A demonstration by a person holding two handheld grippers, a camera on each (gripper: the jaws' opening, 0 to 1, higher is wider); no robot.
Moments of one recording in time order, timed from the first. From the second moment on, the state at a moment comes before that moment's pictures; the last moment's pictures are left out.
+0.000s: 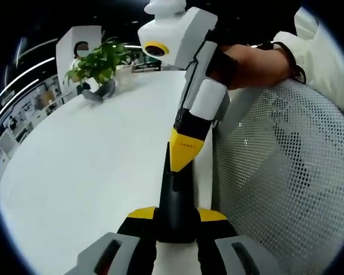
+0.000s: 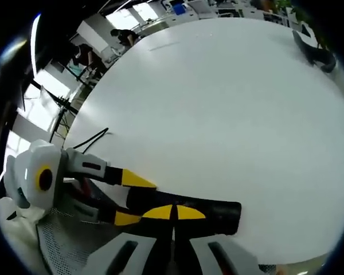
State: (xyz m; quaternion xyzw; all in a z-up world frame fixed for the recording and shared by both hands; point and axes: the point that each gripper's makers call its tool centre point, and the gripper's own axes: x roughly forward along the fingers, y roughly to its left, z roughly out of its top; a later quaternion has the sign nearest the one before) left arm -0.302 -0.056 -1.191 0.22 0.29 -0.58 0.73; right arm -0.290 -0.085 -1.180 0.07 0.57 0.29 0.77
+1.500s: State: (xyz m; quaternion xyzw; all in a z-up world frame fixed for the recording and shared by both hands) left arm -0.304 -0.057 -1.190 0.22 0.28 -0.58 0.73; right arm -0.304 -0.087 -1.183 0.07 0.61 0.28 0.74
